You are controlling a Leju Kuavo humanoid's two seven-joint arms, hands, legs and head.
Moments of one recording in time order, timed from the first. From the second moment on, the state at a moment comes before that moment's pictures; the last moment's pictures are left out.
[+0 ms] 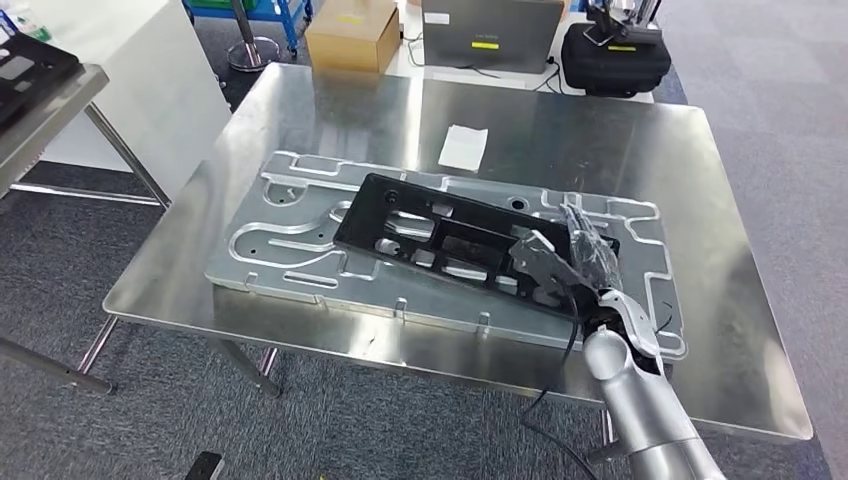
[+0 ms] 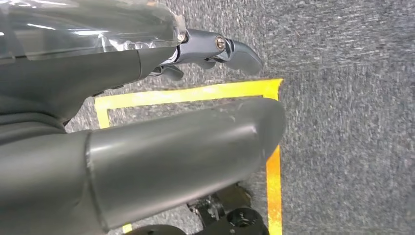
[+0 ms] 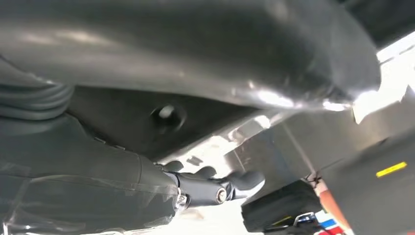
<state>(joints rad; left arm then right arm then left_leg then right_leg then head) -0.13 -0.03 1.22 -0.23 -1.22 -0.20 -0.36 -0.50 -0.01 0.24 -1.20 0.79 -0.20 0.16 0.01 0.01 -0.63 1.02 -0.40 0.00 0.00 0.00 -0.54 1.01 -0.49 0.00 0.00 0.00</state>
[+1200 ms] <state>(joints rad) -0.09 -0.03 1.24 -0.23 -1.16 -0.20 -0.38 -0.43 0.07 0.40 -1.41 0.86 -0.42 0.06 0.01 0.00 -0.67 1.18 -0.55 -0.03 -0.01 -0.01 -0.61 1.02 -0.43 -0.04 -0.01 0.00</state>
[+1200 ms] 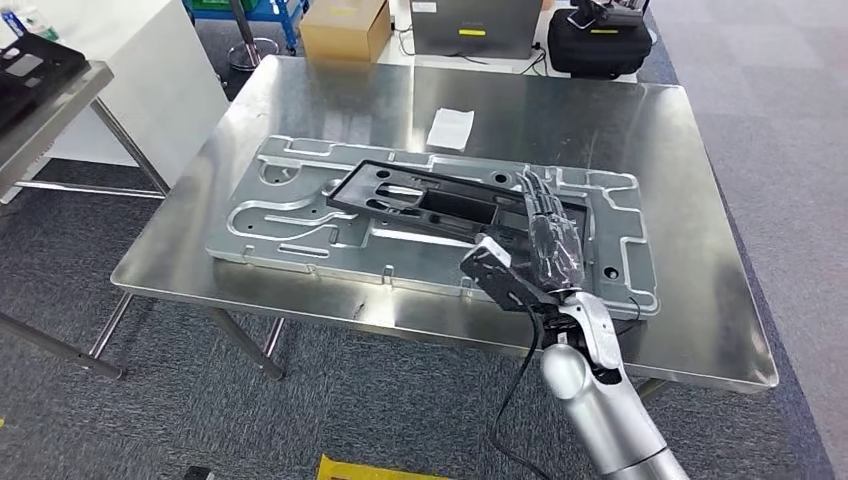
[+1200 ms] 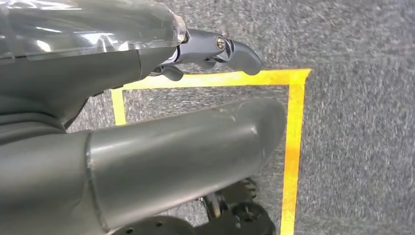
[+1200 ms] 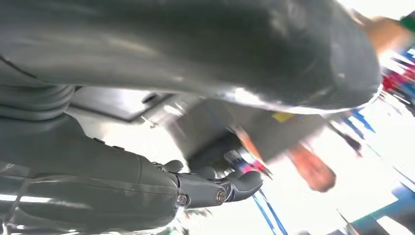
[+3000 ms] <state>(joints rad) -0.07 -0.10 1.40 -0.23 -1.05 -0.14 -0.41 0.35 0.32 -0.43 -1.36 0.34 -0.25 -0.63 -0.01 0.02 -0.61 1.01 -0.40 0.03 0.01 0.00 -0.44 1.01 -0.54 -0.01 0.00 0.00</state>
